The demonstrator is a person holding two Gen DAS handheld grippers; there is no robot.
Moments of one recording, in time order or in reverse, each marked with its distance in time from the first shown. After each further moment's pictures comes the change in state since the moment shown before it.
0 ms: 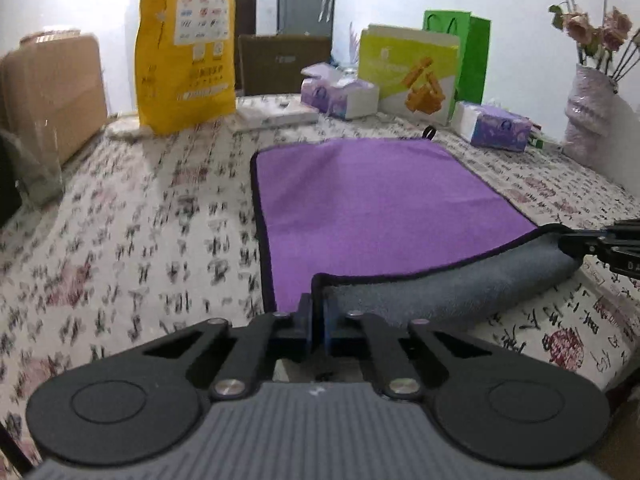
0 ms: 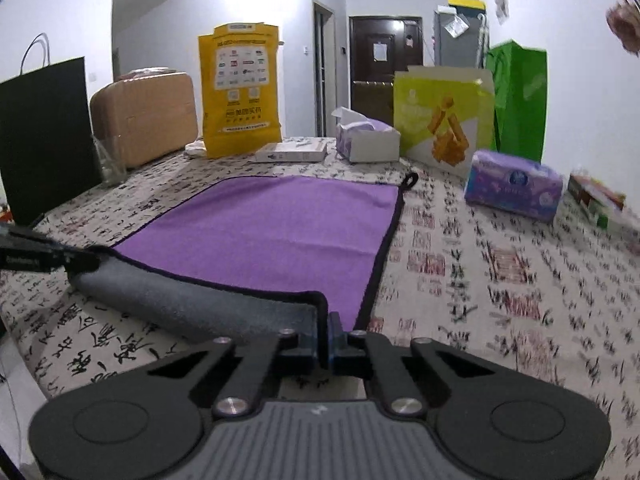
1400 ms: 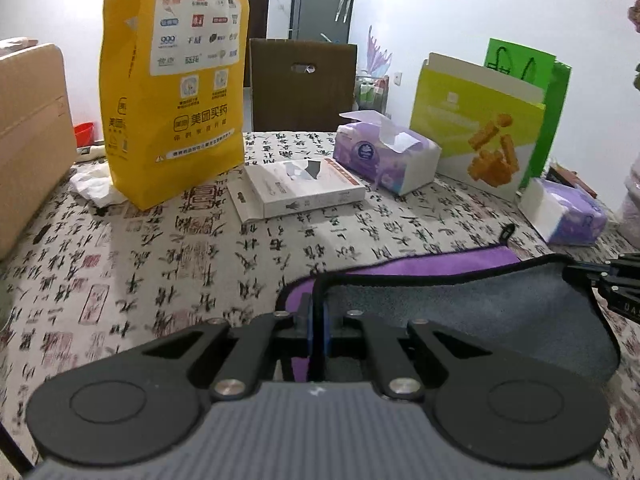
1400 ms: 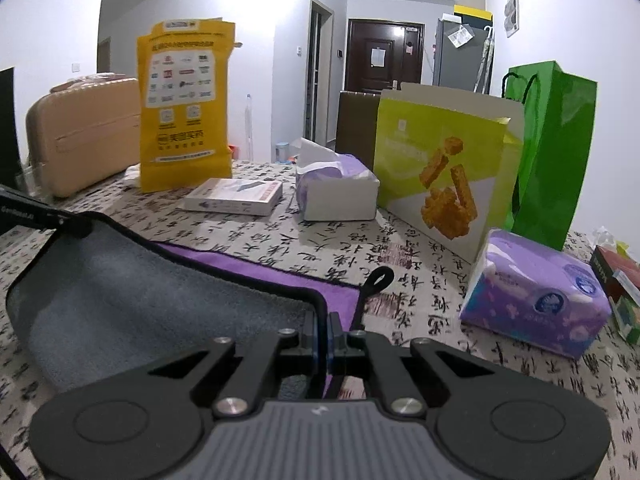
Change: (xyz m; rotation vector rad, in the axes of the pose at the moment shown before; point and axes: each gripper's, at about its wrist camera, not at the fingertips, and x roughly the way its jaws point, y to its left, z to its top) left arm 0.146 0.059 0.156 -0.067 0.020 -0.008; right arm 0.144 -0.062 0.125 -0.045 0.000 -0.044
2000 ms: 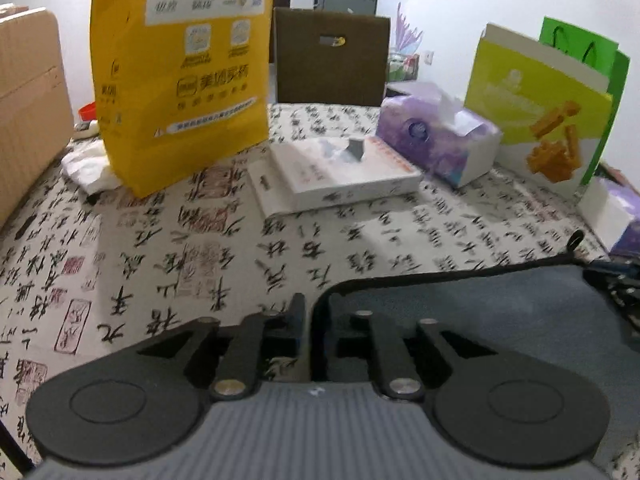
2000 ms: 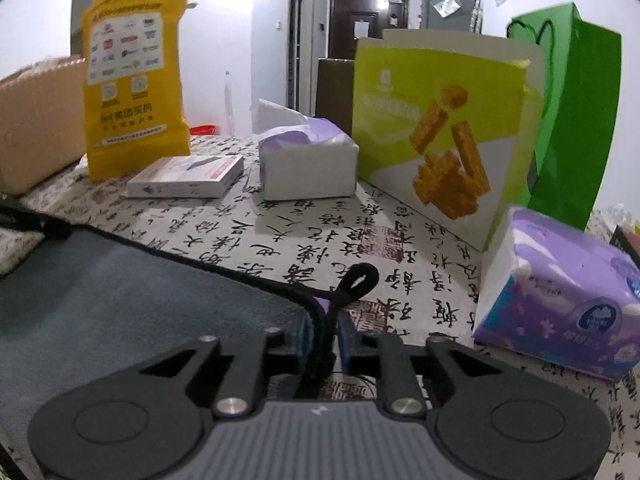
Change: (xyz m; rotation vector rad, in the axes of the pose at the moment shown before) left arm 0.072 0.024 0.012 -0.033 0.077 0.069; right arm 0.079 -0.027 0.009 0.058 0.079 -0.030
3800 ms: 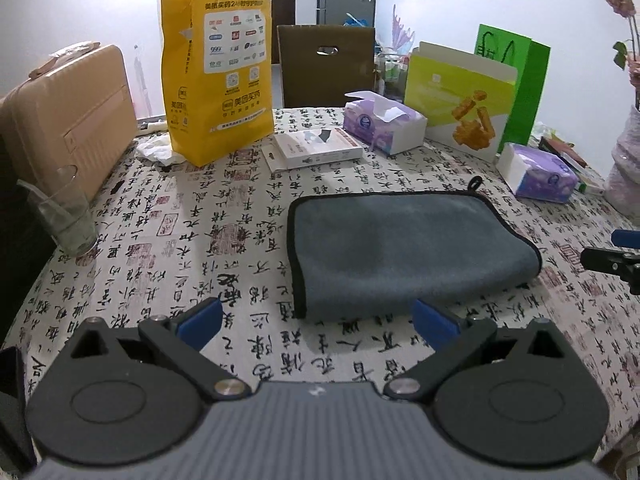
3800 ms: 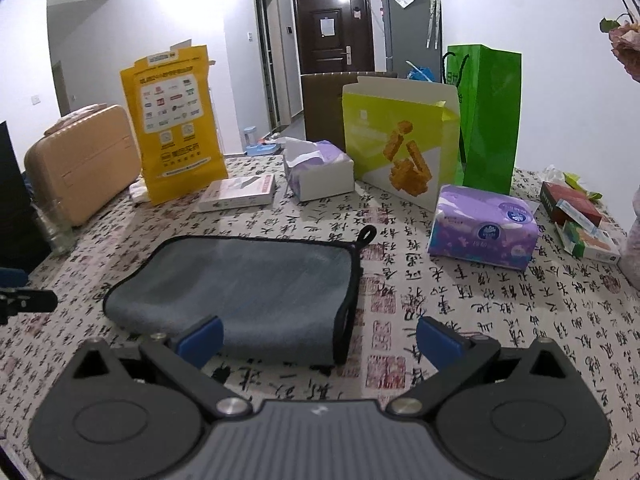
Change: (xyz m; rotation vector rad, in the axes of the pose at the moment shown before) left arm -0.216 -0.053 -0.076 0.025 0.004 0.047; right arm -0.204 0.047 -0.026 0.136 0.015 -0.010
